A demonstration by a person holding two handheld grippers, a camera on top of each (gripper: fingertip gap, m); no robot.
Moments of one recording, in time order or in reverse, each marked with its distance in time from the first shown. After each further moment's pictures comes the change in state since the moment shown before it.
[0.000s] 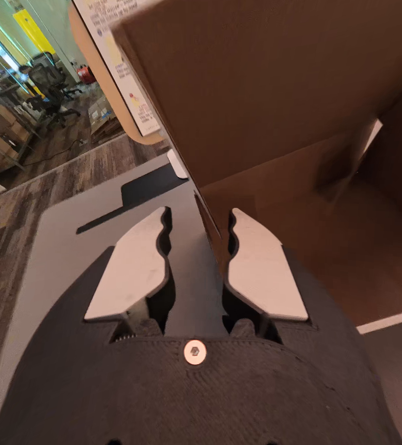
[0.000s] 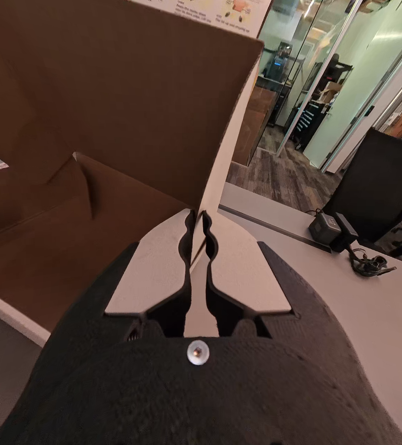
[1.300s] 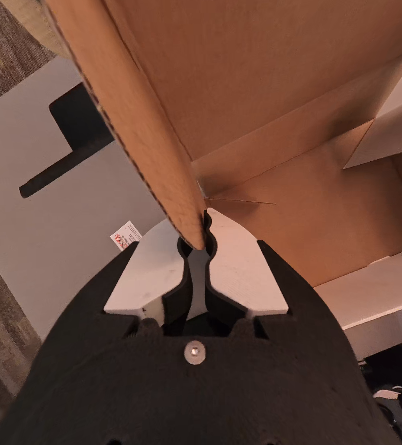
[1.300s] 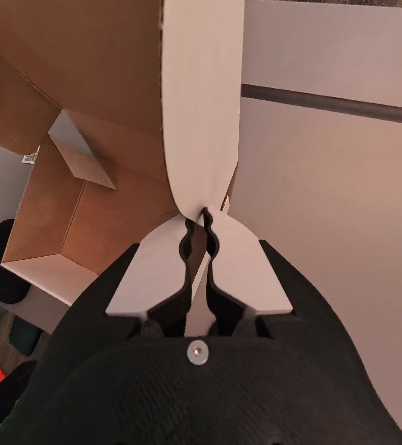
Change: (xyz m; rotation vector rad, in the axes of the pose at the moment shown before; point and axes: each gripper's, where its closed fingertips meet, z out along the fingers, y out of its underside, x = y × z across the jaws) left arm -0.032 -0.016 0.094 -0.691 0.241 -0.052; right arm 0.035 0.011 0.096 -0.800 -0.271 0.403
